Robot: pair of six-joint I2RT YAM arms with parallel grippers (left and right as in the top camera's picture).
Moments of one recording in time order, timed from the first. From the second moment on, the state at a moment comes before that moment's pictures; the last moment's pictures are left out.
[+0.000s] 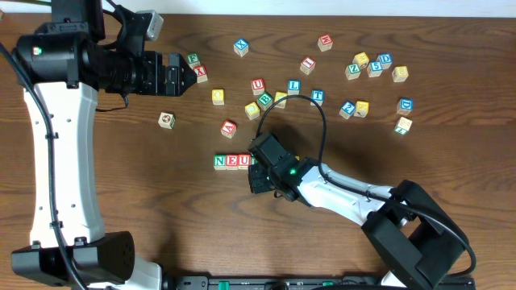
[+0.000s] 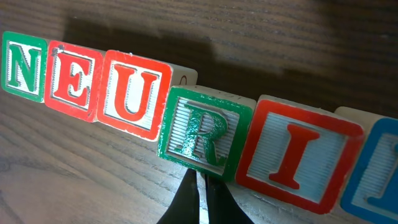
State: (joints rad) left arm 0.07 1.69 1.98 -1.42 0.52 0.12; right arm 0.80 1.80 0.94 -0.22 -0.07 0.62
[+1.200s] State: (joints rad) left arm 0.07 1.69 1.98 -1.42 0.52 0.12; right arm 0.80 1.80 0.94 -0.22 -0.05 0.59
